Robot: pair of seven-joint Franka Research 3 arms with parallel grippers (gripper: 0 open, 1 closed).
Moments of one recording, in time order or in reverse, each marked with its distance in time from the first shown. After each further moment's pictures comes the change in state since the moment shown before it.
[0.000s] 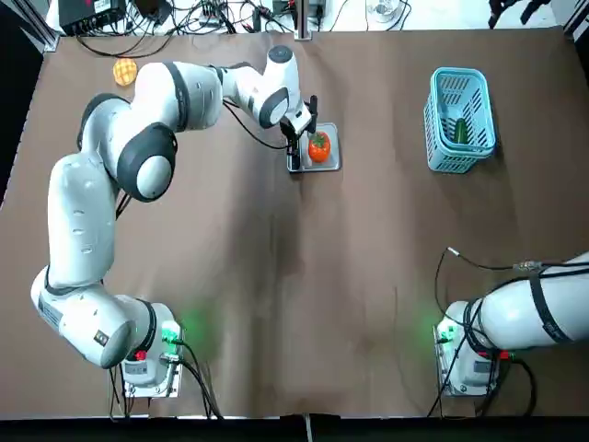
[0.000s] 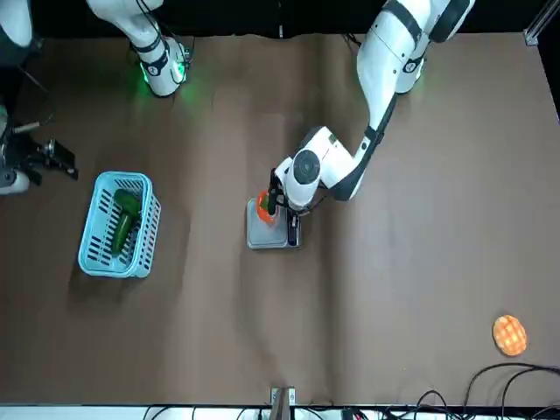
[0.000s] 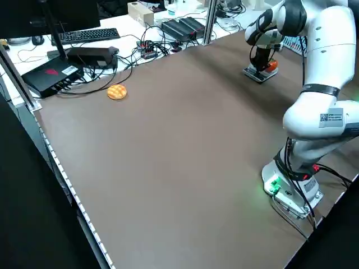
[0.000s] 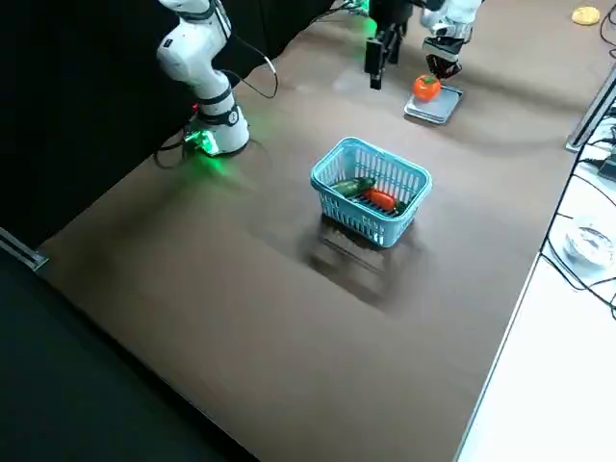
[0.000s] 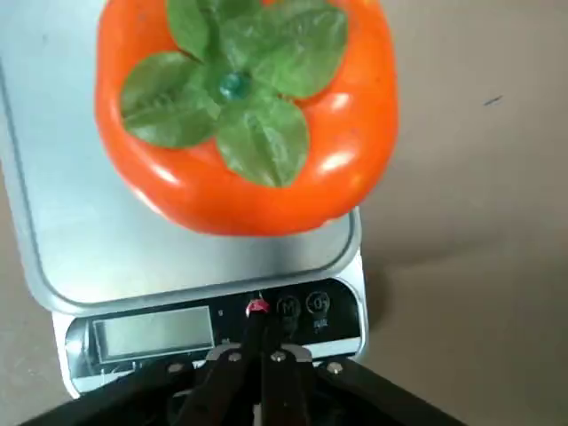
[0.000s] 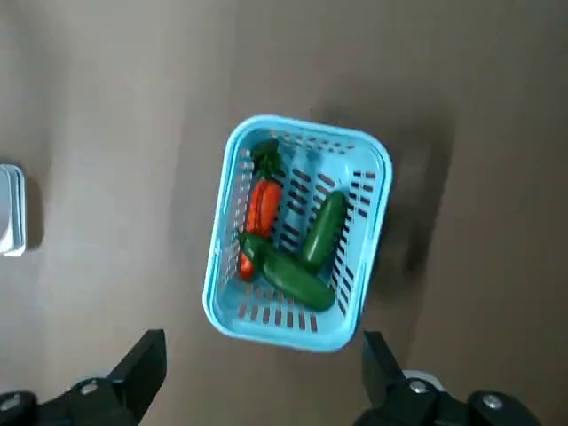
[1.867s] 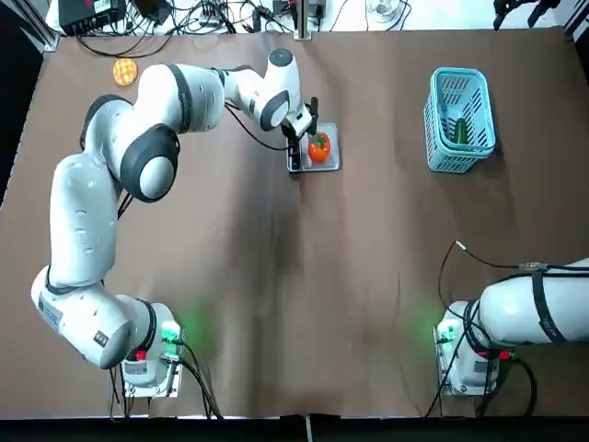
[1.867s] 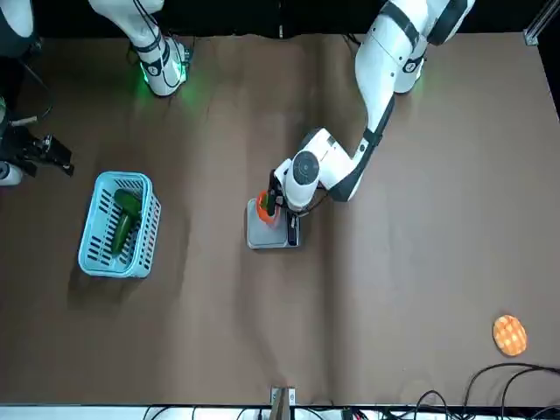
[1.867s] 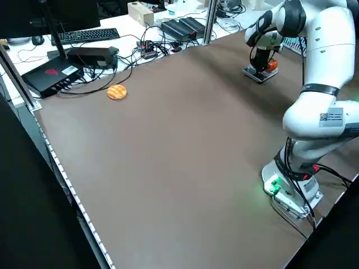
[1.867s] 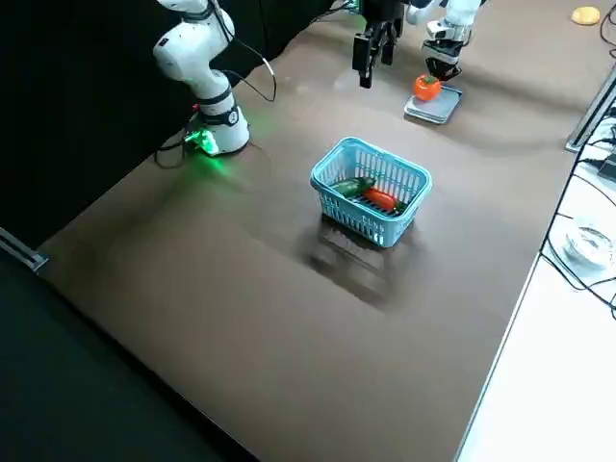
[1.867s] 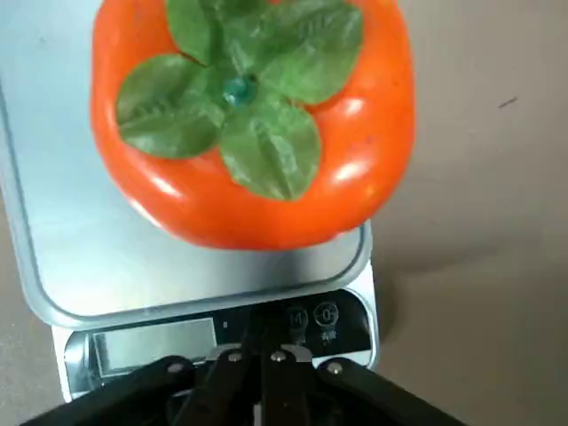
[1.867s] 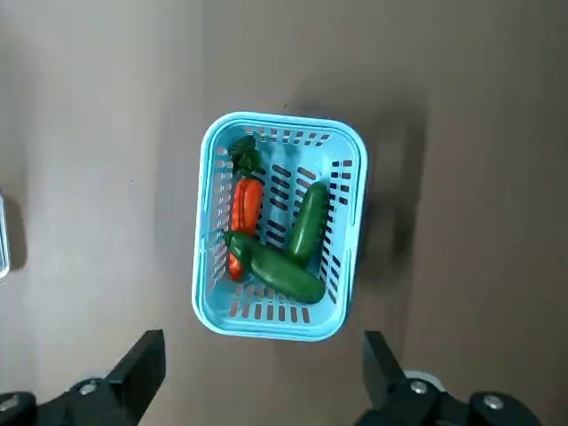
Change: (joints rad) left arm -0.008 0.014 0.007 0.005 0.004 0.025 0.000; right arm -0.100 -0.023 0.095 -0.037 -0.029 0.033 0.074
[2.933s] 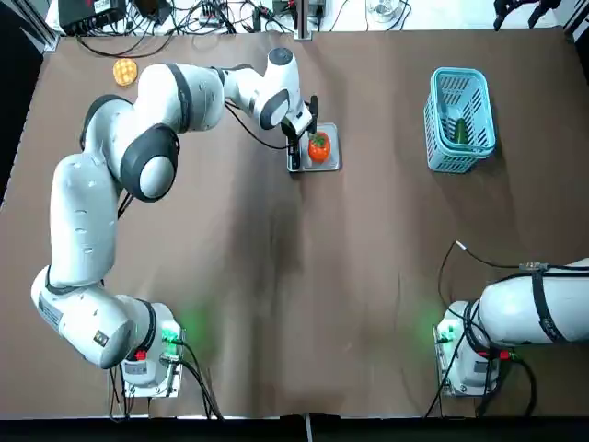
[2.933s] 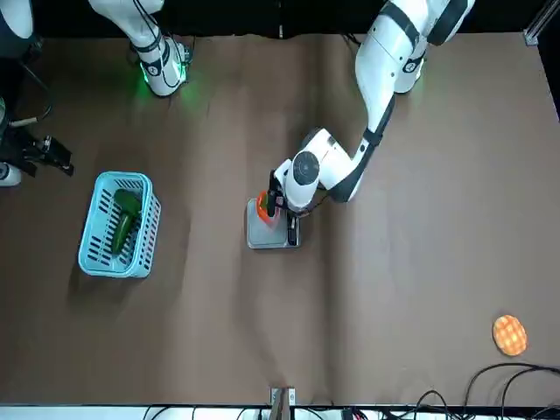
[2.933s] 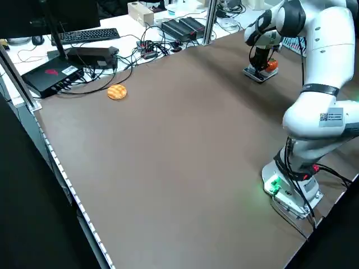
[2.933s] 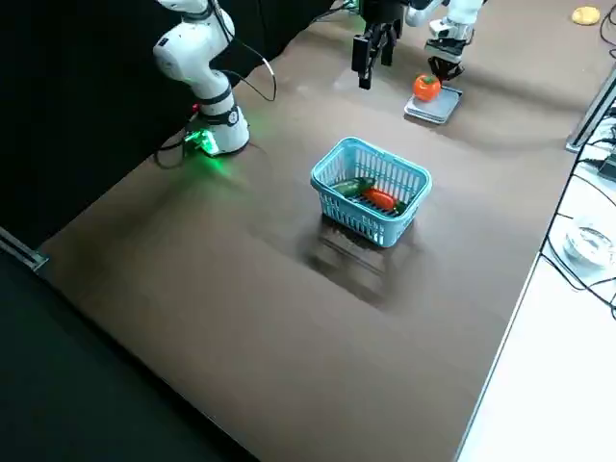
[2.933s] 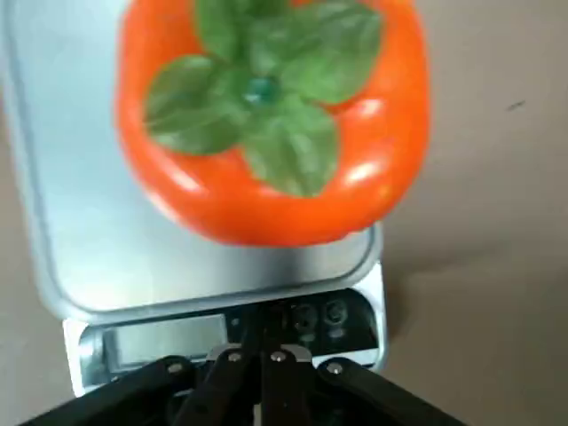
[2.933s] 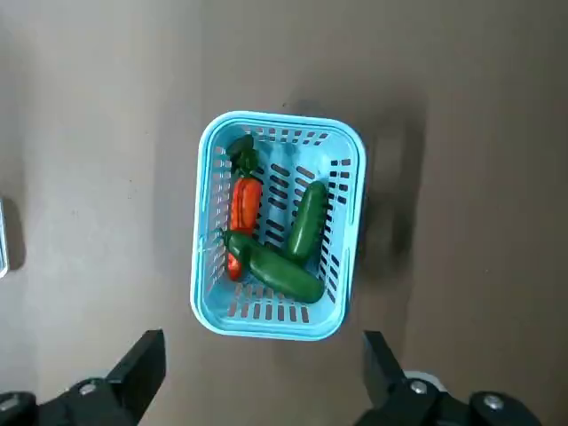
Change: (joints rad) left arm 0.009 -0.001 0.002 0.014 0.002 0.002 -0.015; right arm -0.004 0.002 0.000 -0.001 0.000 0.000 0.000
